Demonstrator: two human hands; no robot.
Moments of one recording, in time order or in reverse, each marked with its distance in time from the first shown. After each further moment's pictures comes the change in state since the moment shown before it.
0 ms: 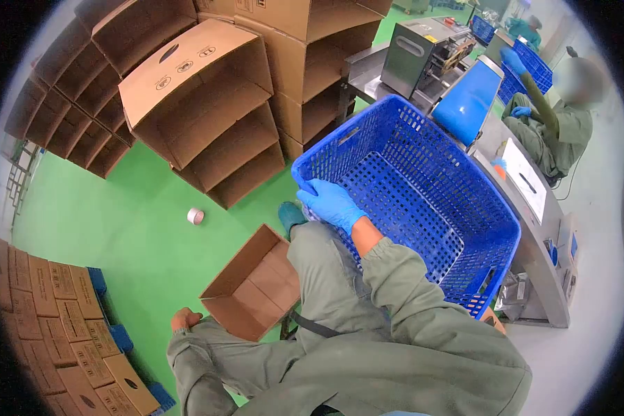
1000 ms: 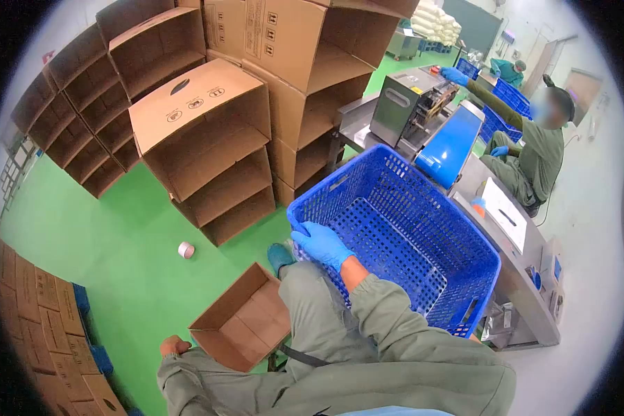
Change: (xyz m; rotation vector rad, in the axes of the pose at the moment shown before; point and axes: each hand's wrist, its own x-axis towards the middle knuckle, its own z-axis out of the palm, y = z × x) left_hand 0.006 -0.005 0.006 -0.009 0.047 0.017; right_hand -0.003 -0.005 0.001 0.155 -0.056 0.069
